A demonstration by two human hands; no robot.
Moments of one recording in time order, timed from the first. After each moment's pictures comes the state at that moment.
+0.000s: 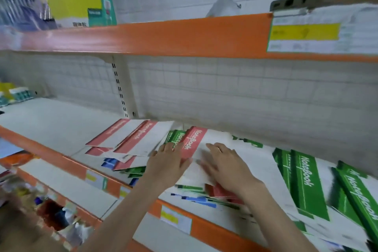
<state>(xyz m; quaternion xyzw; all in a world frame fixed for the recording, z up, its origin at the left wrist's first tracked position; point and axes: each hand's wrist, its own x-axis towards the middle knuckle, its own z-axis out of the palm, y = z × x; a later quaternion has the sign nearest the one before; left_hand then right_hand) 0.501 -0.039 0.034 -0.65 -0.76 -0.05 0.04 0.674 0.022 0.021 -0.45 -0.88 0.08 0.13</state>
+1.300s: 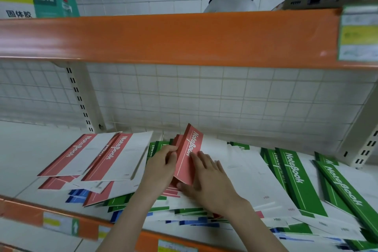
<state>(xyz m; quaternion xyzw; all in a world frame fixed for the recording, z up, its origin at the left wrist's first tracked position) 0.480 0.016 0.021 -0.61 -0.66 -0.39 -0.21 0.635 0.020 0.000 -0.51 -0.84 0.11 0.16</state>
